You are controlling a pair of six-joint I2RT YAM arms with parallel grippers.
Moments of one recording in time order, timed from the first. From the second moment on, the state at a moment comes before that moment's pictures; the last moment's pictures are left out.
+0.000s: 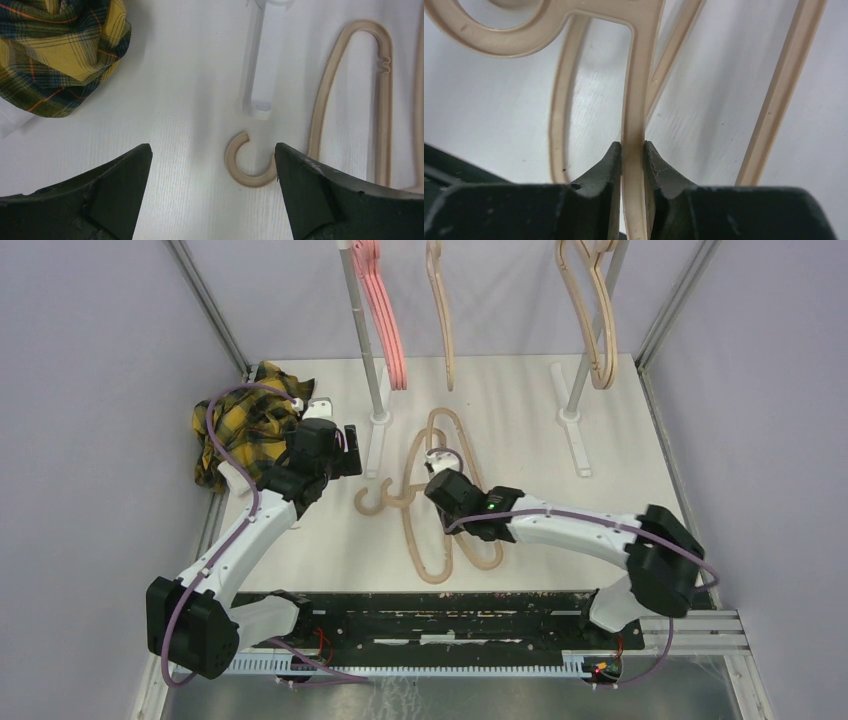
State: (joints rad) left arm -0.35 1.16 0.91 -0.42 -0.36 -0.29; right arm 1.03 1.60 1.05 -0.43 0.36 0.48
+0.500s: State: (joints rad) left arm -0.35 1.16 0.91 -0.42 -0.36 -0.29; right arm 0.65 1.12 1.09 -0.55 0.05 0.52
